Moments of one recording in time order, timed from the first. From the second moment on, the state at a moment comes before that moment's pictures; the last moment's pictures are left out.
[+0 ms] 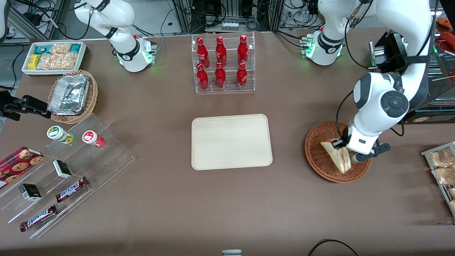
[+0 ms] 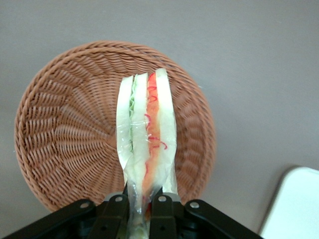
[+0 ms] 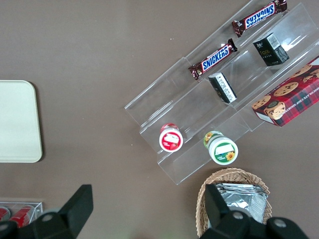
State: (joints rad) arm -0.17 0.20 -0.02 -2.00 0.02 2.20 -0.51
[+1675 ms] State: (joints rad) arm -0.73 0.52 -0.04 -1.55 -0.04 1.96 -0.70
